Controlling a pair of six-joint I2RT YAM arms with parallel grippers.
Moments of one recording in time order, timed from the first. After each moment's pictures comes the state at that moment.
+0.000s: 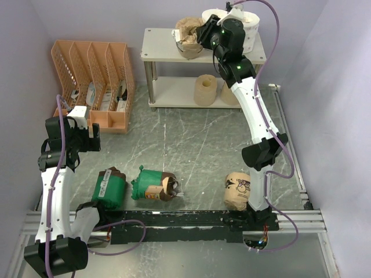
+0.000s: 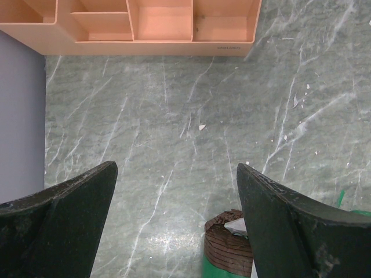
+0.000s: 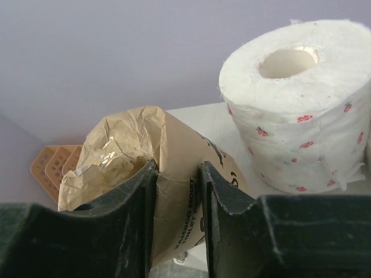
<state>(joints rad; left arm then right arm) 0.21 0.87 0.89 -0.66 0.14 0.17 0.40 2.06 2.48 -0.36 0.15 0.42</state>
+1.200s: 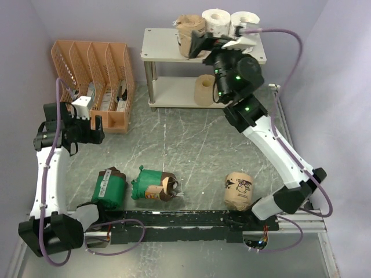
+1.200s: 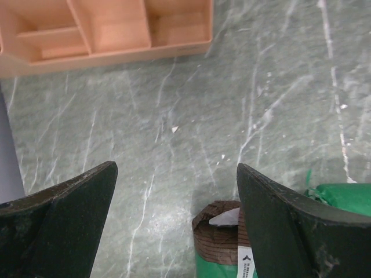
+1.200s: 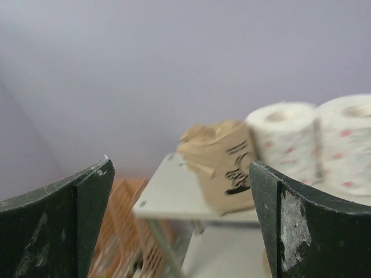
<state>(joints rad) 0.21 1.05 1.06 -0.78 0.26 0.23 0.70 1.52 1.78 0.14 0.43 0.11</state>
